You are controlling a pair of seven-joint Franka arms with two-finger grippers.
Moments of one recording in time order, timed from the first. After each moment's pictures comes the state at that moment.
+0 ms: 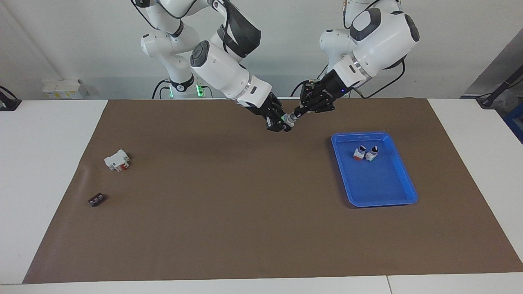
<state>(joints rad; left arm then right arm) -0.26 -0.08 -0.11 -1.87 -0.72 1.97 -0.16 0.31 0.18 0.24 -1.74 0.71 2.21 -1.36</state>
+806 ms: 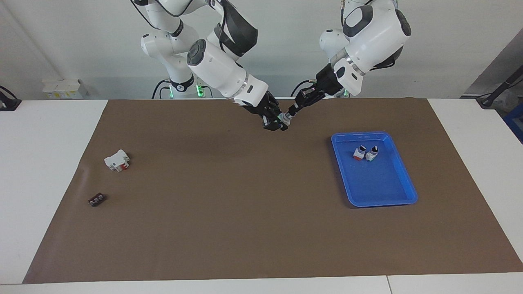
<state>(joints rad) -0.26 -0.09 -0.14 -1.87 -0.71 1.99 -0.80 0.31 0.16 0.24 -1.75 0.71 2.20 -1.36</state>
